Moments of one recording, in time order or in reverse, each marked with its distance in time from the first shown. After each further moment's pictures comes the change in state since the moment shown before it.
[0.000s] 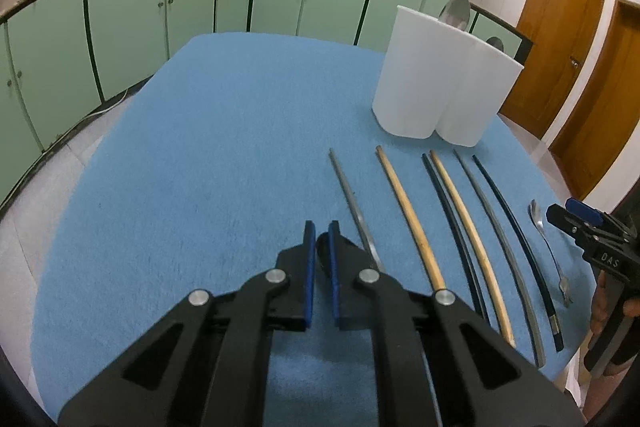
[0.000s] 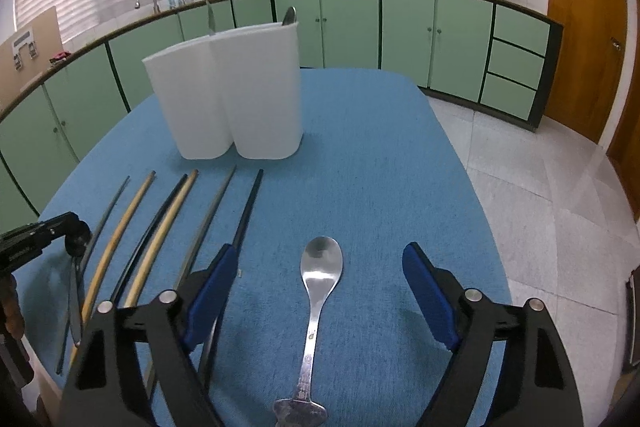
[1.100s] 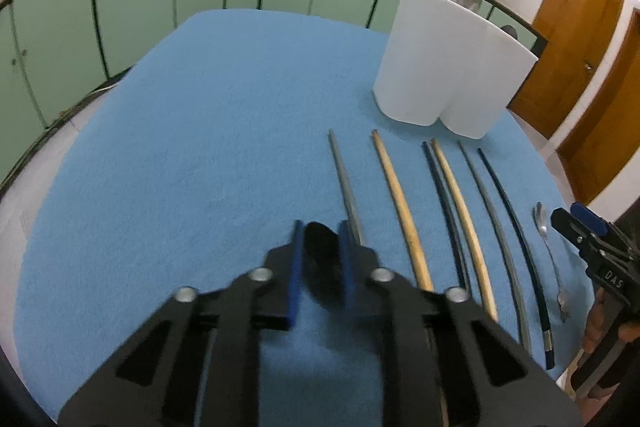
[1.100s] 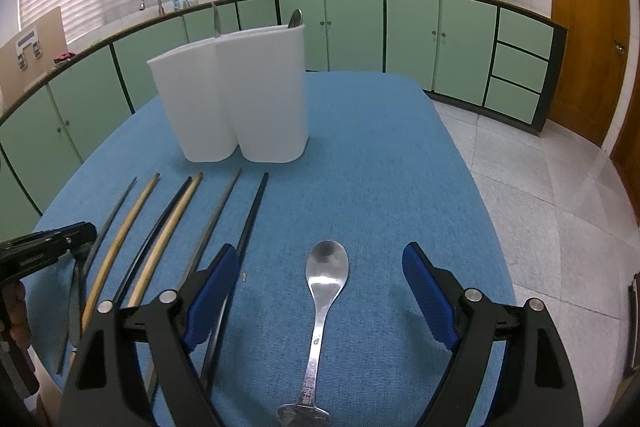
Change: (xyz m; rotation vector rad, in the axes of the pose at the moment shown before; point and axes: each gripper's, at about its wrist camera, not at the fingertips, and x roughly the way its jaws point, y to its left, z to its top) left arm 0.017 -0.011 0.000 -0.048 0.064 0.010; right arm -0.002 -0.001 0.000 -0.007 -0.015 0.016
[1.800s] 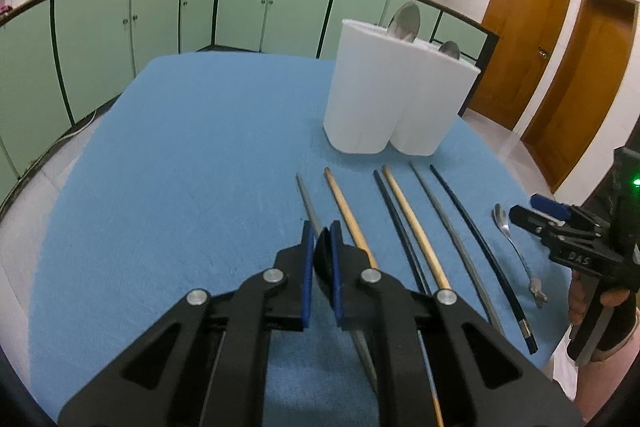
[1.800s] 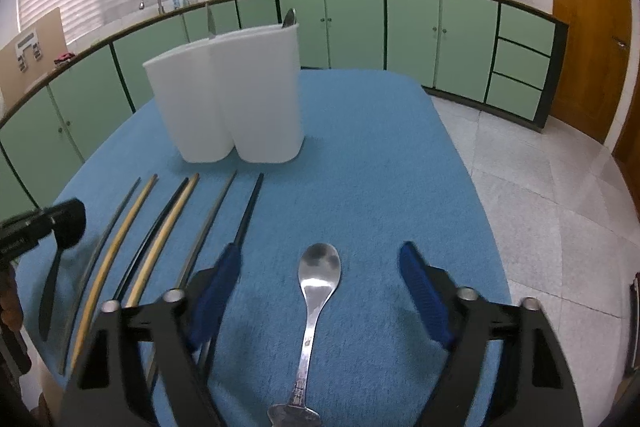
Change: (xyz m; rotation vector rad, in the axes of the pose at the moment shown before) left arm -0.023 -0.010 0.012 0.135 -0.097 -0.115; right arm 0.003 -0.007 0.003 0.005 0.027 0.016
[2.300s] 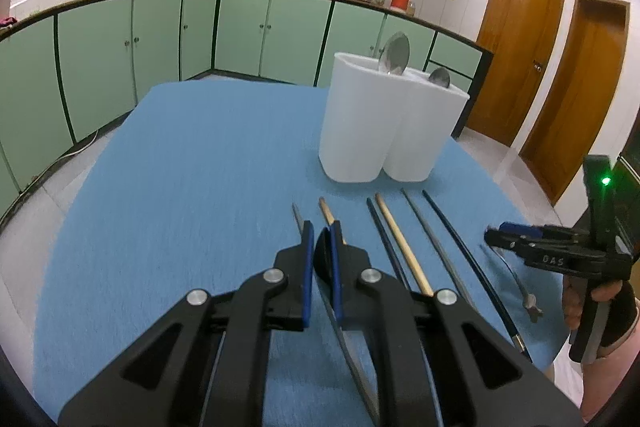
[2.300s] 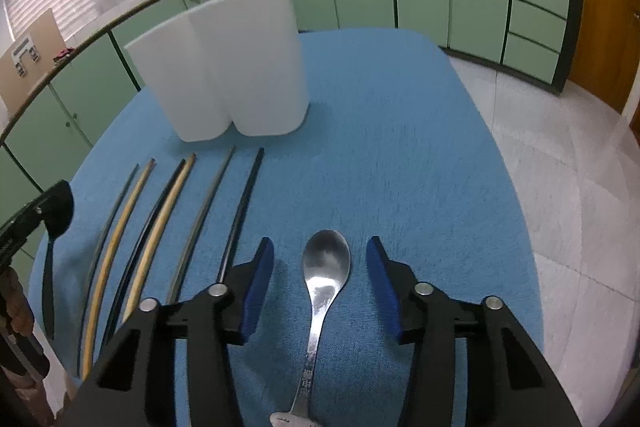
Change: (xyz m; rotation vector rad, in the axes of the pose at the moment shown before) left arm -0.012 -0.002 0.008 0.008 -0.093 -0.003; right arm 0.028 -0.007 0.006 0.052 0.149 0.067
